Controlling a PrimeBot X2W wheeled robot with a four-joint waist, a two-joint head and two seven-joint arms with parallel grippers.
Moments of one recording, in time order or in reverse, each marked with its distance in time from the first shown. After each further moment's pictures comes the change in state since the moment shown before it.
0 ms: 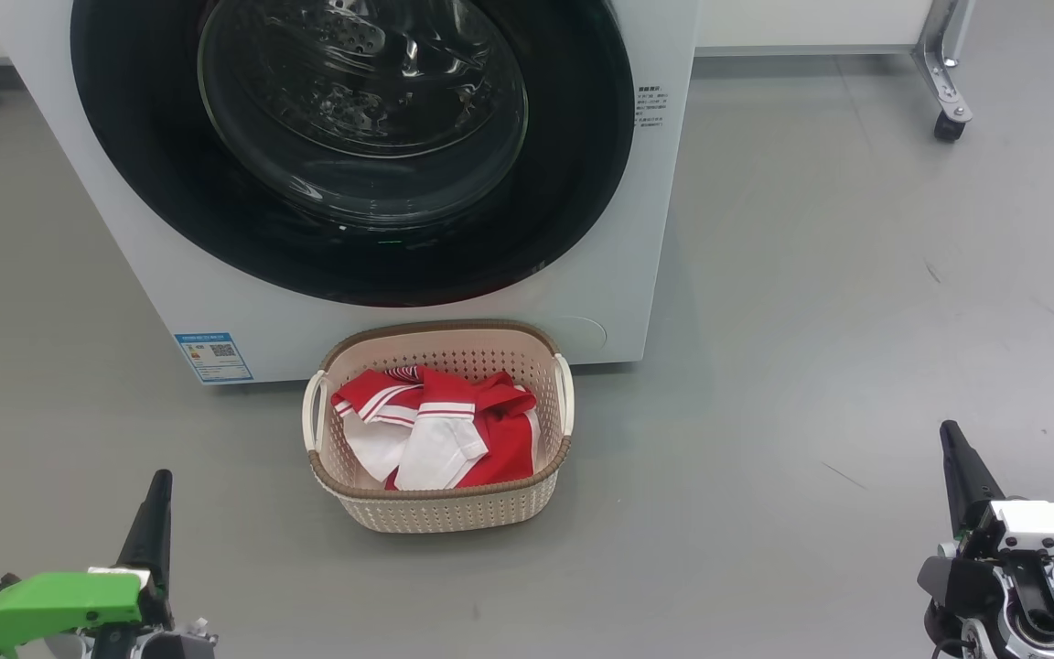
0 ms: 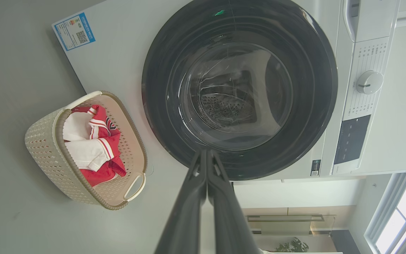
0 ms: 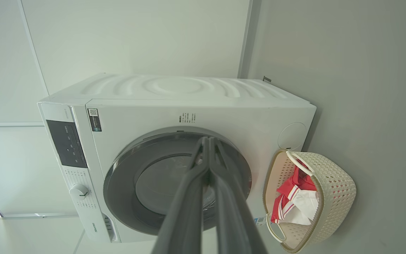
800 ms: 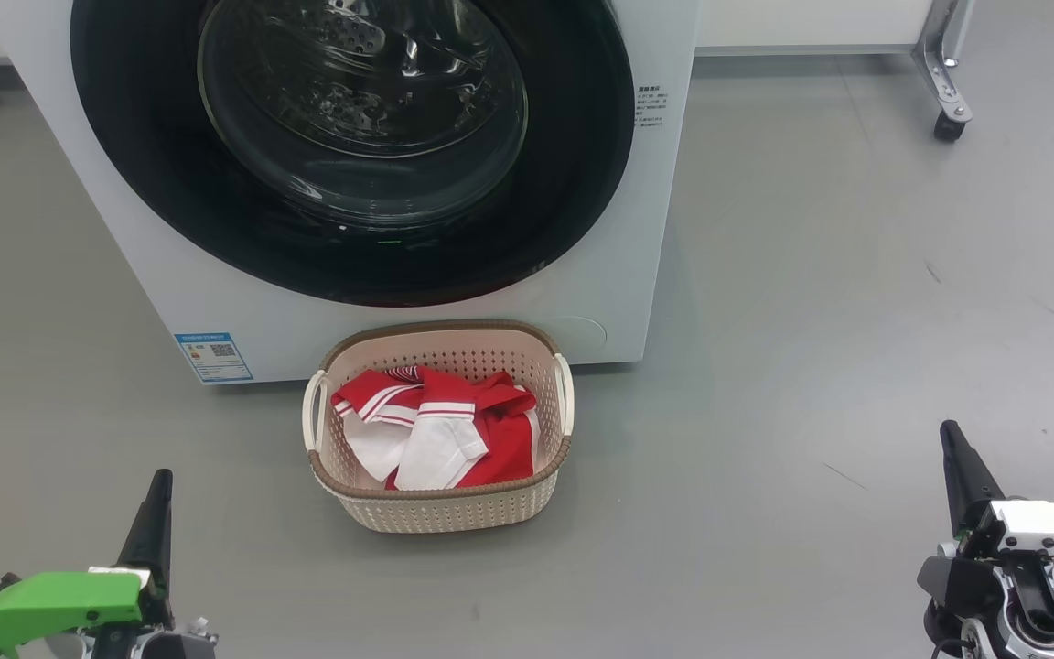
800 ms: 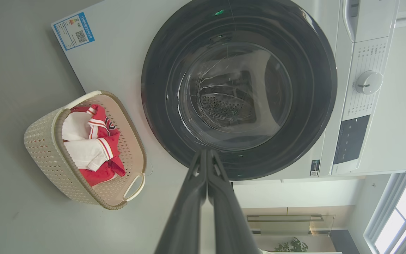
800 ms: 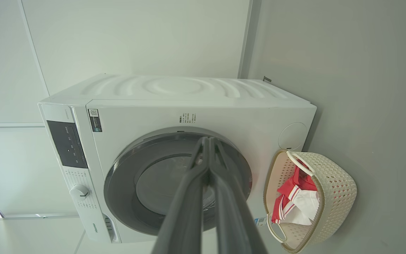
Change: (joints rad) left arm 0.000 -0.002 0.002 -0.002 0.000 0.000 0.001; right arm 0.000 0.002 -0.002 -0.001 0.000 0.000 0.000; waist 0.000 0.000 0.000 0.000
